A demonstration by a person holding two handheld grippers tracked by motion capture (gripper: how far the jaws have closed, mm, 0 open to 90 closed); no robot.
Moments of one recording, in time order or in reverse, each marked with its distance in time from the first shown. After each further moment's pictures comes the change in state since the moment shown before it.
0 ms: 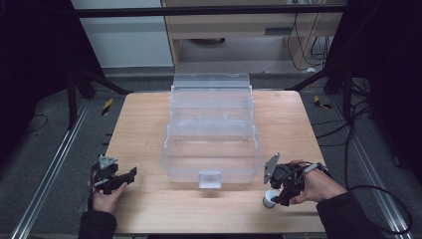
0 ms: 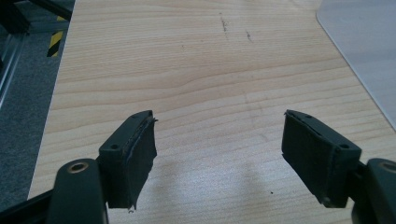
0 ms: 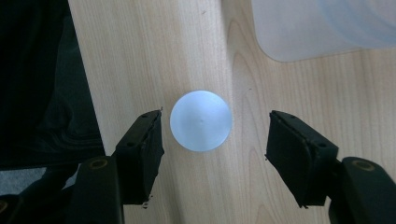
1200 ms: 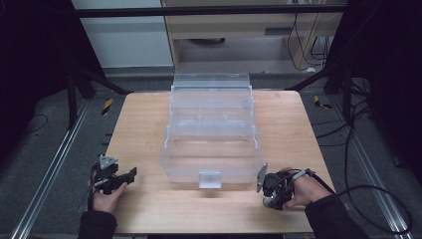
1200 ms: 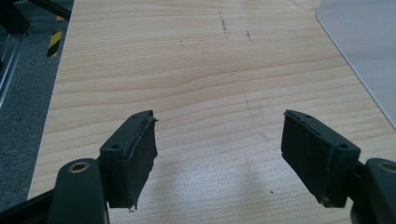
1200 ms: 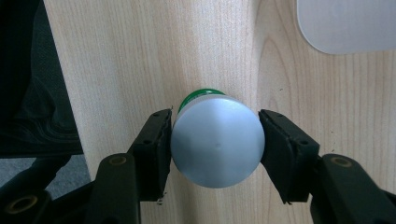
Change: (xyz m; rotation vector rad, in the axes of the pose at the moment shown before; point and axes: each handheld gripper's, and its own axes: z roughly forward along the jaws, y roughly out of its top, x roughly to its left) left arm 0.000 0.000 0.000 0.003 0.000 0.002; right arm 0.003 0.004 0.045 0.086 0.028 -0.040
